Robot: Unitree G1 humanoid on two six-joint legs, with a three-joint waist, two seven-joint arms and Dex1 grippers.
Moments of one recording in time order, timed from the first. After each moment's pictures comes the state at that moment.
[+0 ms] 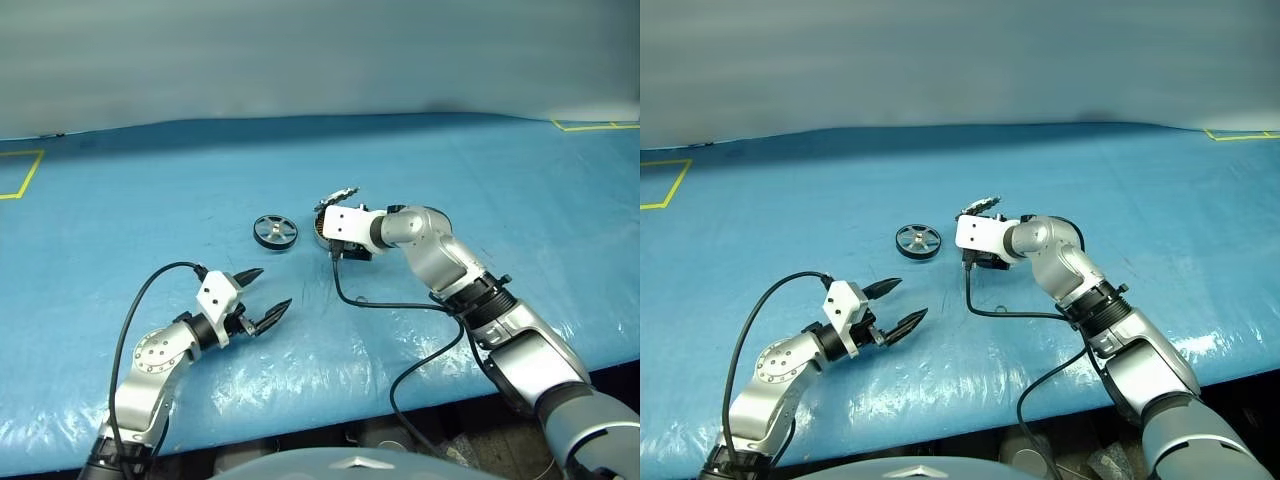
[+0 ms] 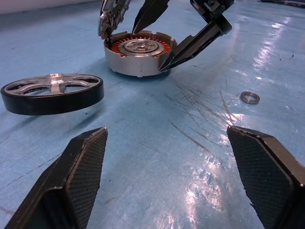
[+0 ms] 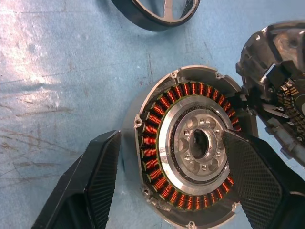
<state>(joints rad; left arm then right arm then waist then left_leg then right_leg) 0.12 0.42 -0.09 -0.21 -0.25 0.09 -0.70 -0.76 -0.45 0.54 0.21 -0.33 0.43 0.87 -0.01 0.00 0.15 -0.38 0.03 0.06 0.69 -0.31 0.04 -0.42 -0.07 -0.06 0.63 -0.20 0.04</state>
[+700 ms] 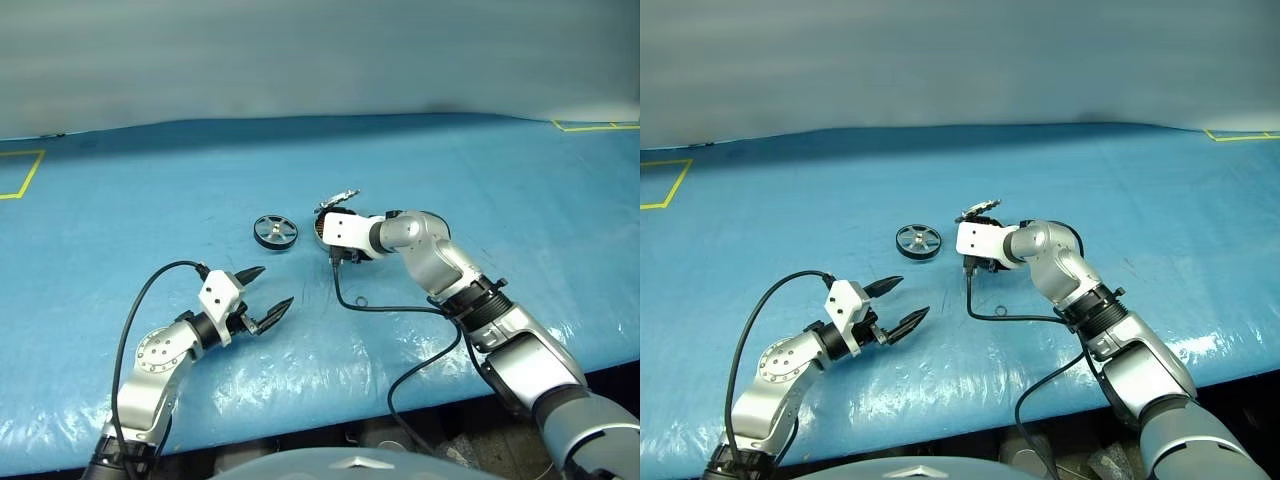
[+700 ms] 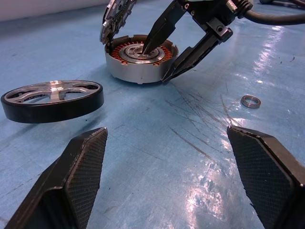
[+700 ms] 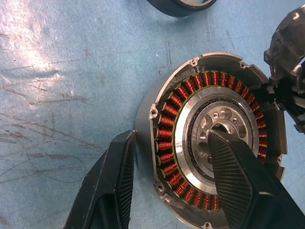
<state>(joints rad) 0.11 0.40 -0.09 -0.21 -0.23 0.08 -0.70 -0.74 -0.43 0.55 0.22 -0.38 0.43 0.91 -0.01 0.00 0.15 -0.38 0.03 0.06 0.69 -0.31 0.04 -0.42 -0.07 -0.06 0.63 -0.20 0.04</state>
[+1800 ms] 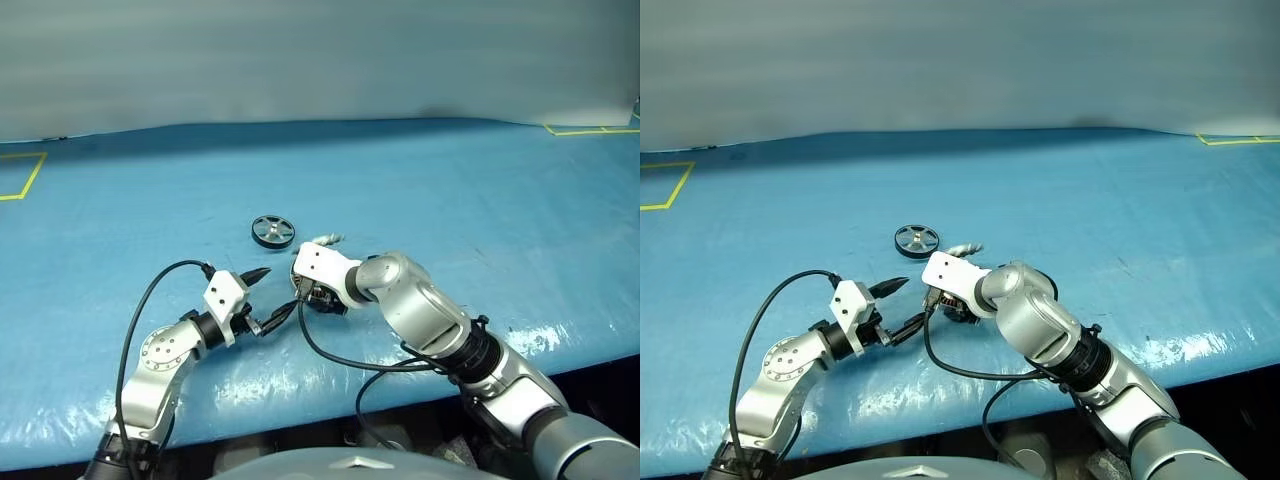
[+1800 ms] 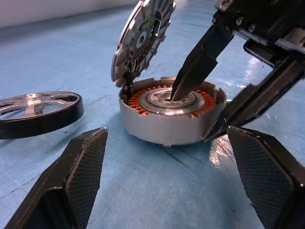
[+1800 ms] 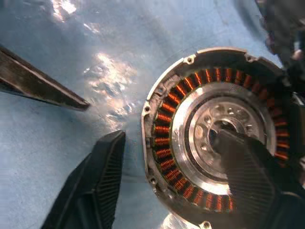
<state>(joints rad) 0.11 0.40 -0.12 -0.20 -0.23 0.08 -0.71 -0.61 -0.35 0.69 -0.34 -0.17 1.25 0.84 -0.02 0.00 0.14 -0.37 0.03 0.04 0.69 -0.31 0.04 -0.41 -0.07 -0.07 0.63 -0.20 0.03</state>
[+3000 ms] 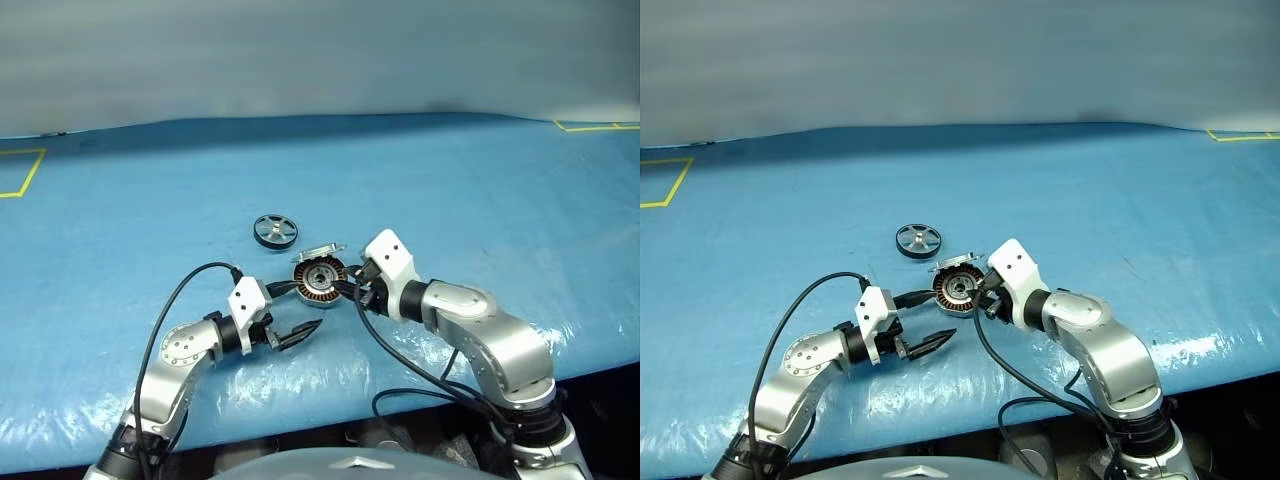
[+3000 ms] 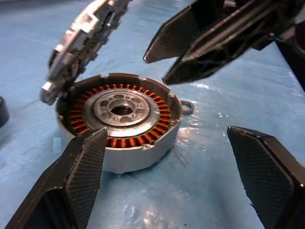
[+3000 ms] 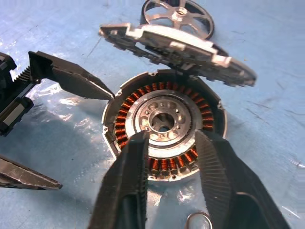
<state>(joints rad) 0.04 0.40 -0.22 -0.17 -0.26 0.12 -0.83 -0.18 -0.35 0.14 -0.65 0.24 1.10 0.57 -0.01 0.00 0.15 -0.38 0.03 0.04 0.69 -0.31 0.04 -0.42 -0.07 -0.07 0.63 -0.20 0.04</state>
